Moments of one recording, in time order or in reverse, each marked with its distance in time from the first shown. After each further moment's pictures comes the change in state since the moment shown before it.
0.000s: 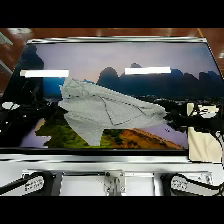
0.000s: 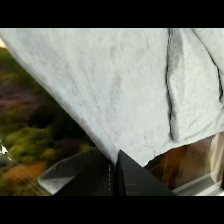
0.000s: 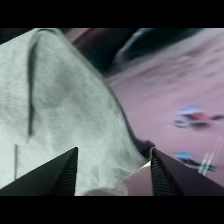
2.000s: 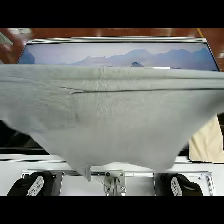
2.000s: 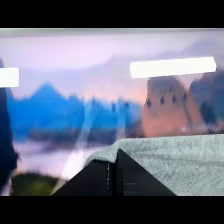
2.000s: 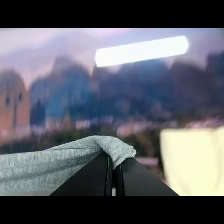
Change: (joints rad) left arm 0.006 0.504 0.997 0.673 -0.510 -0.322; right arm 0.091 0.686 0.946 -0.545 0.655 0.124
